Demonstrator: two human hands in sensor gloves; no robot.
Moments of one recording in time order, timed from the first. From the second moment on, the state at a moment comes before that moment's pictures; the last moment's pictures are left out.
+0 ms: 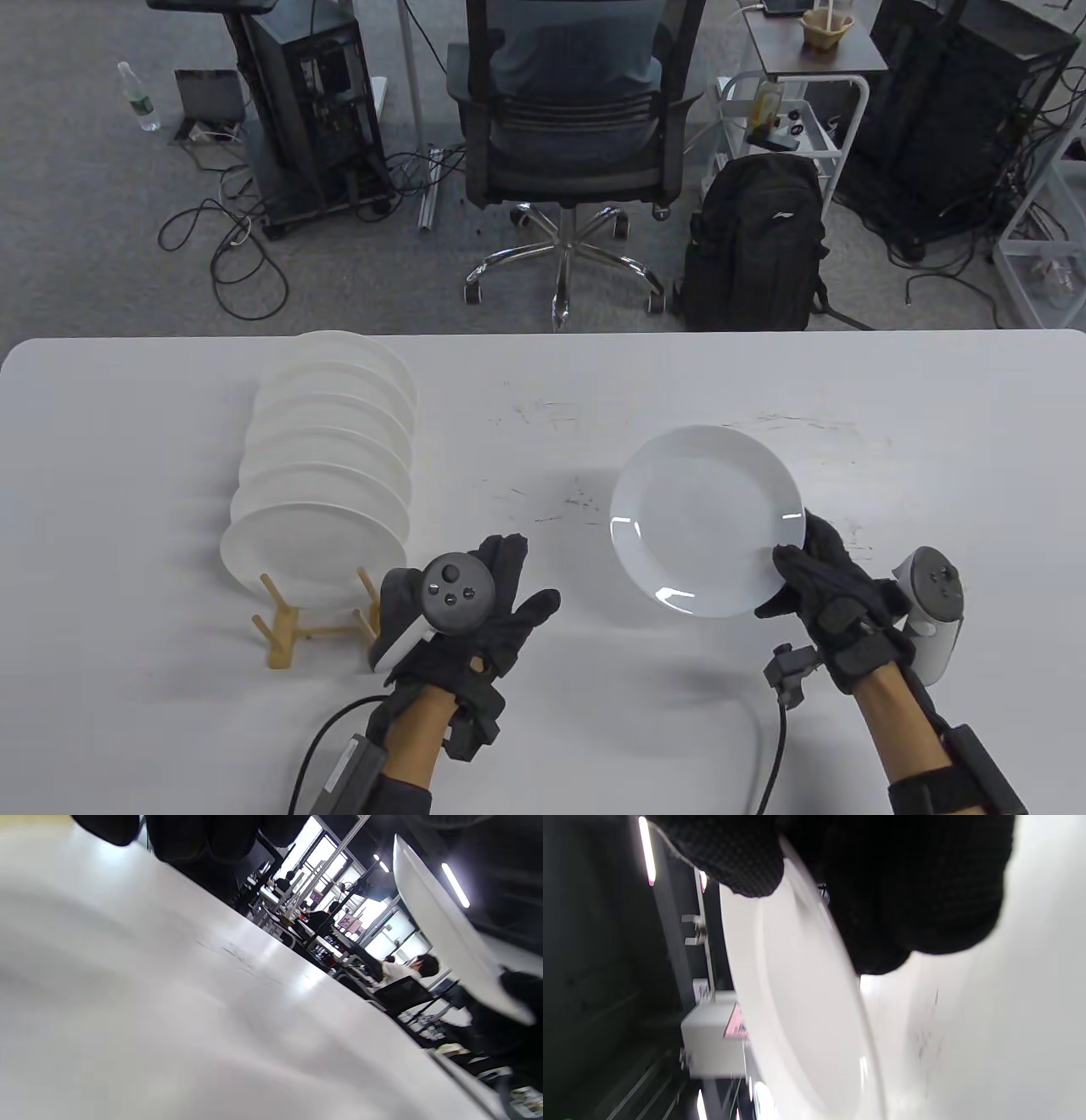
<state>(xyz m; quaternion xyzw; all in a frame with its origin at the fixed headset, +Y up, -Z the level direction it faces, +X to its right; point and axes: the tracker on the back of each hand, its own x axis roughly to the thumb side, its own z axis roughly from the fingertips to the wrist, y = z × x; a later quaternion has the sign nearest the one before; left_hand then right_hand) -0.115 -0.714 -0.293 -0.13 -0.15 0.36 0.91 0.286 -0.724 -0.315 0.03 0.05 0.70 0.71</state>
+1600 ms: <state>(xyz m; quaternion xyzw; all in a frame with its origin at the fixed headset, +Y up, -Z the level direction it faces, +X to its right) -0.266 -0.625 -0.283 0.05 -0.01 0.00 1.00 0.265 -0.724 -0.312 -0.04 0.10 0.97 0.20</state>
